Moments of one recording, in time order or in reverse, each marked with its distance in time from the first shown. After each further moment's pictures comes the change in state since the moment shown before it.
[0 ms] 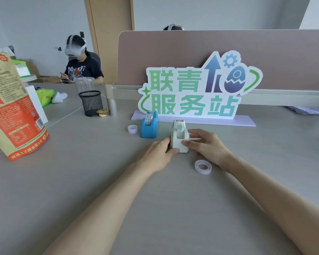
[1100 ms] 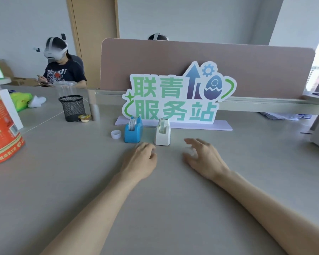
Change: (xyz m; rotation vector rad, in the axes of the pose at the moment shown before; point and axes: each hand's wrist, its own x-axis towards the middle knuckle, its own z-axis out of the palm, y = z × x) left_hand 0.001 -0.005 0.013 0.186 0.132 -0.028; right_hand -0.034 0.009 -0.027 -0.709 0.153 -0.259
